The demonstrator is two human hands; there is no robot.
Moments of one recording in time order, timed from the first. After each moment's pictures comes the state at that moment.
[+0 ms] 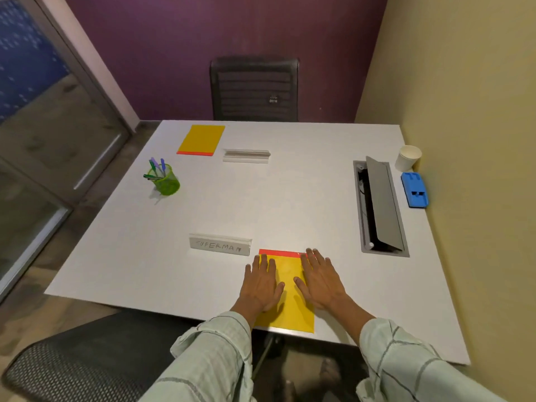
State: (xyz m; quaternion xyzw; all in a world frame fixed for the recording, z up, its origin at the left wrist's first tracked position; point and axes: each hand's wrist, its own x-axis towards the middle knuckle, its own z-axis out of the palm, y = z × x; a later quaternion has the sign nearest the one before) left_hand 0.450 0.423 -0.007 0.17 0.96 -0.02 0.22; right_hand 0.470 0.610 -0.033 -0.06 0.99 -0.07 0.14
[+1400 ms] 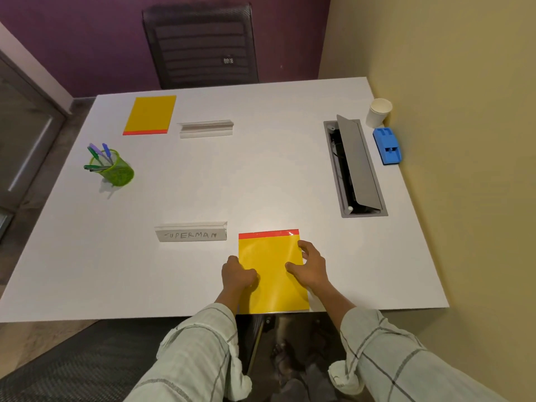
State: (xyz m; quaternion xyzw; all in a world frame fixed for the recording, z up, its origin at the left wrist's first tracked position) left_hand 0.435 0.413 -0.049 -0.17 0.88 0.32 0.30; right_hand 0.492 0.602 -0.069 0.30 0.77 -0.54 0.12
